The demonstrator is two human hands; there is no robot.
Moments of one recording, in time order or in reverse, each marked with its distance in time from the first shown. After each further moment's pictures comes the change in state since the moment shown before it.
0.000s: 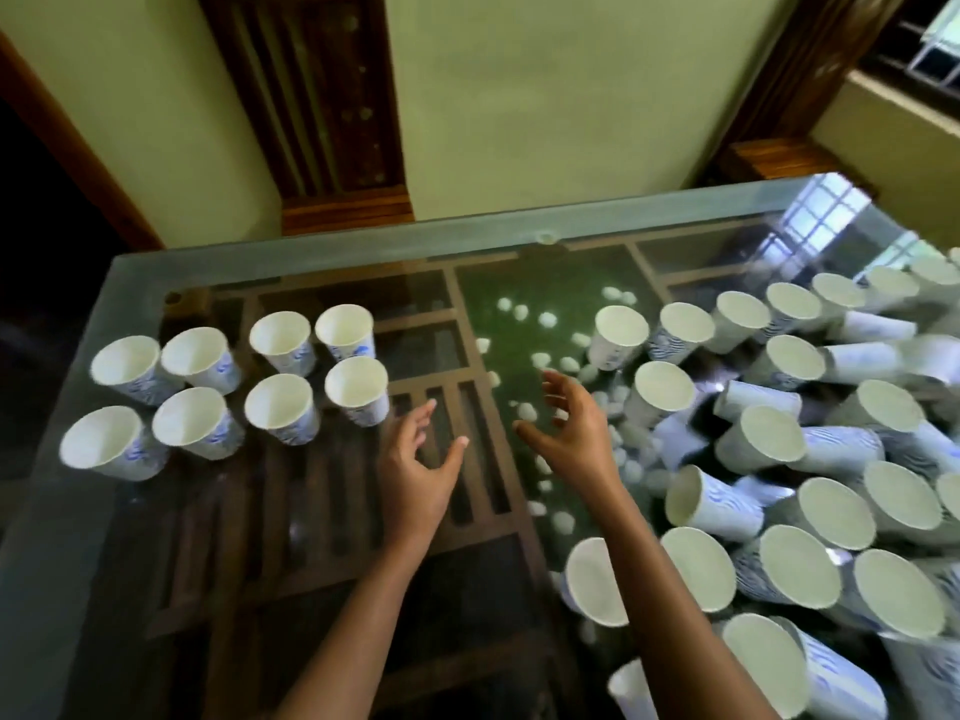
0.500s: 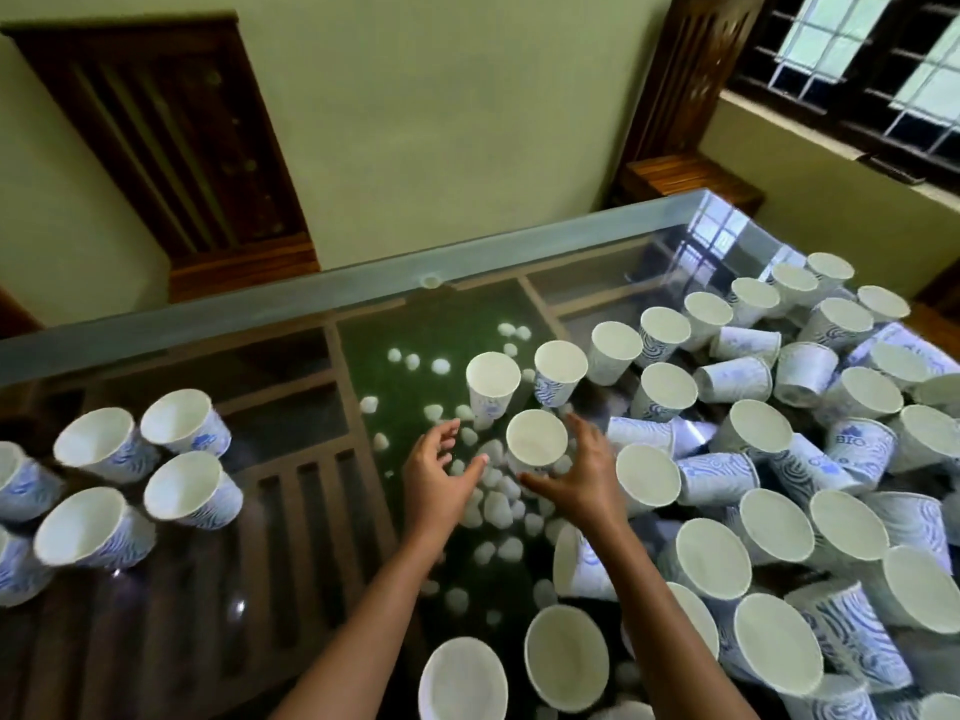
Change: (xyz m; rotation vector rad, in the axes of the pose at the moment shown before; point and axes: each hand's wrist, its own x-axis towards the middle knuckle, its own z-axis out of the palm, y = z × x) left_hand 0.027 0.044 0.178 -0.104 -0.286 -0.150; right_hand 0.040 0.102 -0.112 -0.116 0.152 0.127
